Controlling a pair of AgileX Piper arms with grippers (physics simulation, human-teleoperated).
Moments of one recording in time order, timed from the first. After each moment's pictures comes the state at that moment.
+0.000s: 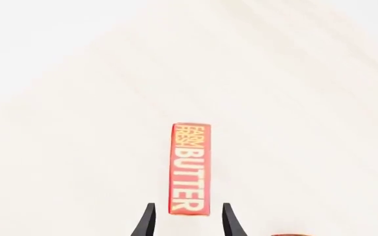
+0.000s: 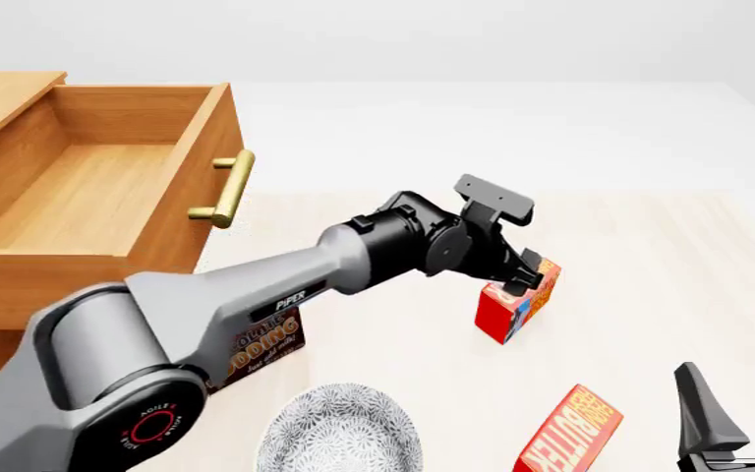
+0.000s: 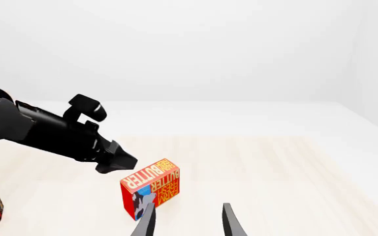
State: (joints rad) left arm -0.87 2.19 -1.87 0.49 -0.12; right arm 0.00 0.00 0.00 0.00 0.00
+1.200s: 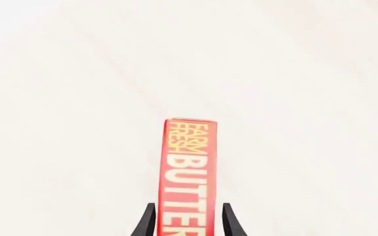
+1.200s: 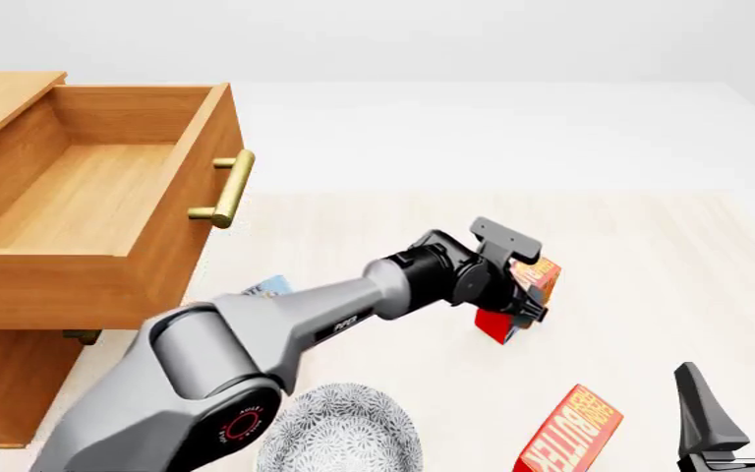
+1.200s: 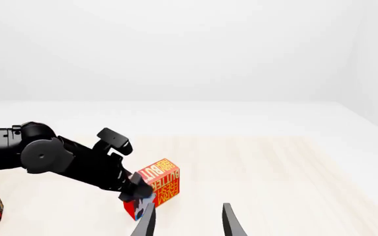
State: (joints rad) left arm -0.88 2.42 -2.03 0.51 -0.15; right arm 0.00 0.00 0.00 0.00 0.00
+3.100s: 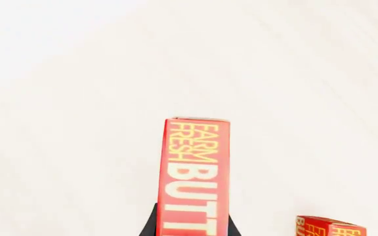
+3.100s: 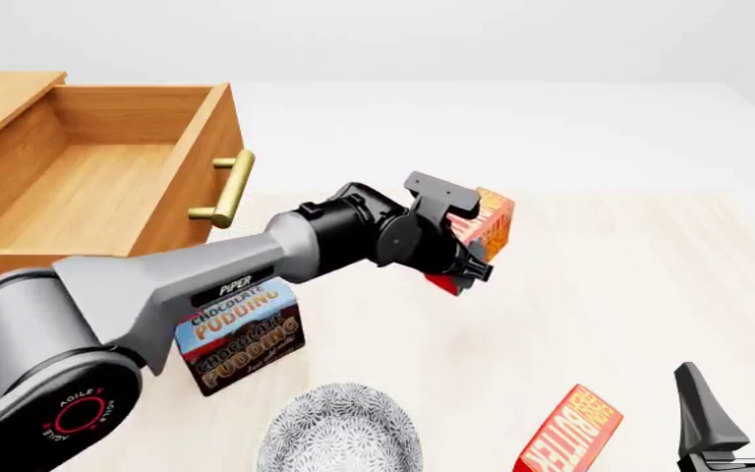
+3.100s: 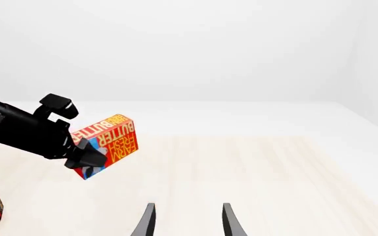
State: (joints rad) left arm -0.79 2.07 -1.69 0.49 -0.13; right arm 0.00 0.00 0.00 0.00 0.00
